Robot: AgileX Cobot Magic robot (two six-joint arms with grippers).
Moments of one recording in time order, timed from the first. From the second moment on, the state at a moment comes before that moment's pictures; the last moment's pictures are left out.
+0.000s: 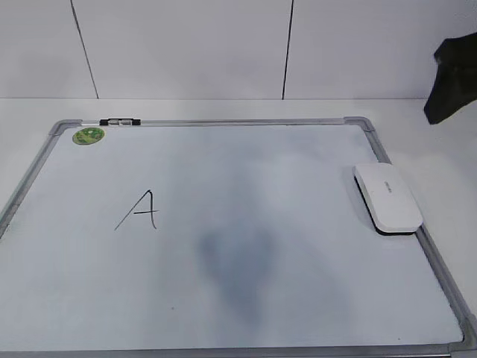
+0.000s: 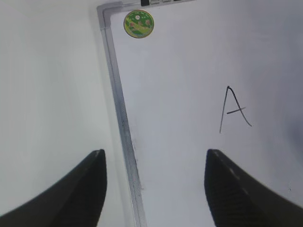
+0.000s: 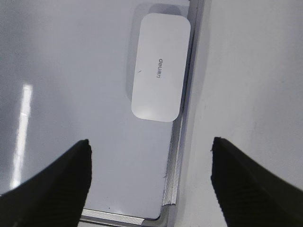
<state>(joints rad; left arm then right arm) 0.01 1.41 -1.52 -0.17 1.24 0.18 0.14 1.51 -1.42 0.07 1.23 -0.01</state>
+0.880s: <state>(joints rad) 0.01 0.68 -0.69 -0.17 1.14 0.14 0.14 0.80 -0.81 0.03 1.19 -0.01</state>
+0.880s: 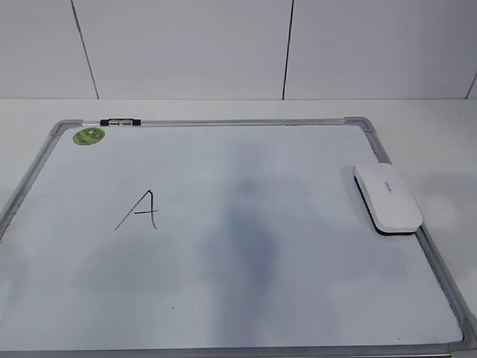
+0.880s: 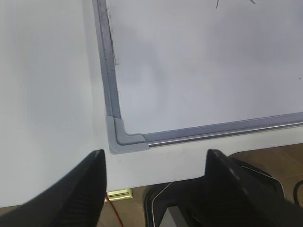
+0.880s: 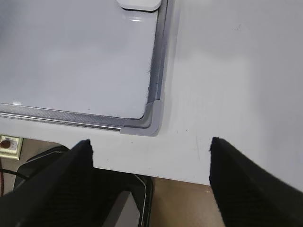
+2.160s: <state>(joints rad) 0.01 0.59 -0.52 -0.14 1.07 0.14 0.14 0.44 -0.49 -0.05 1.12 0.02</state>
